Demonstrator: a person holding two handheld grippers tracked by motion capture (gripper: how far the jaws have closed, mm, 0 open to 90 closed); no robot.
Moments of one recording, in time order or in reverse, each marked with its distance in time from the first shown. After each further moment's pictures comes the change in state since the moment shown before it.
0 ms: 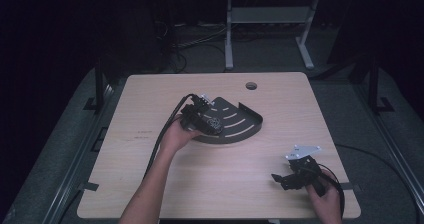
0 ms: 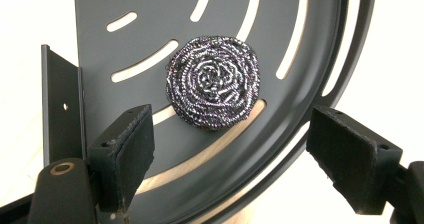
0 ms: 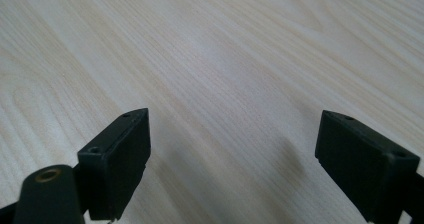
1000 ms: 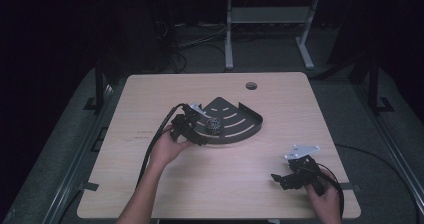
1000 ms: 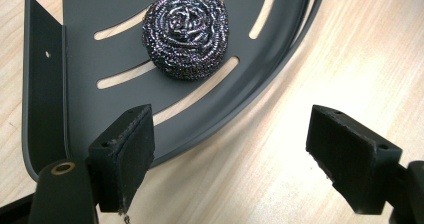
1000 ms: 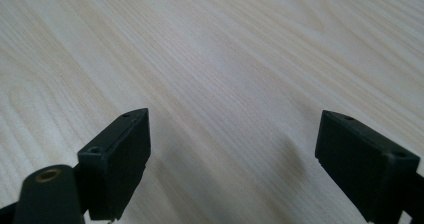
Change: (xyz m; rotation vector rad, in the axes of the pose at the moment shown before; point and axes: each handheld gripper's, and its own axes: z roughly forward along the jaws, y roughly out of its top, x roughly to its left) left arm -0.016 -0.037 -0.020 -0.038 -0.009 0.004; right arm 0.000 0.001 0.002 0.006 0.000 -0.005
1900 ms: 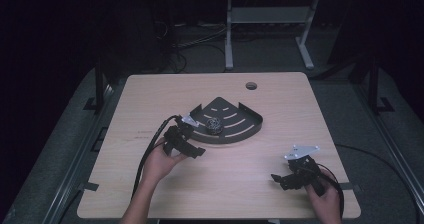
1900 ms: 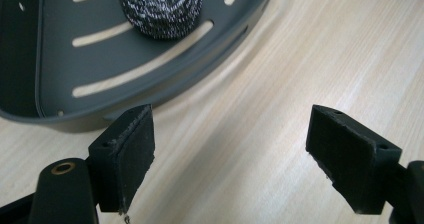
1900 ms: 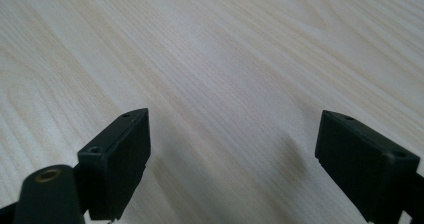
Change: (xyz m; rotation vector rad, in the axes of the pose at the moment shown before) left arm -0.020 -0.037 -0.011 -0.034 -0.001 -0.015; right arm 0.001 0.000 0.000 0.008 -0.002 0.001
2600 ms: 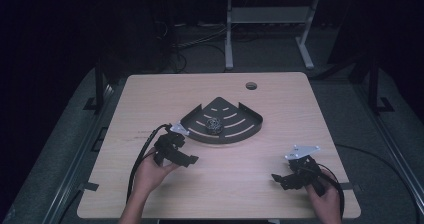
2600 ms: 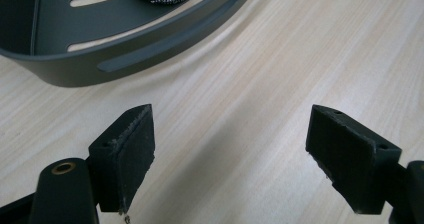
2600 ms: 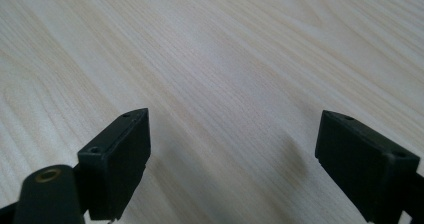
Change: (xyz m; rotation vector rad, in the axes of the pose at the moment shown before) left arm -0.005 -0.032 -0.013 -0.033 -0.014 -0.037; right arm -0.001 -0.001 0.000 -0.002 -0.005 0.005
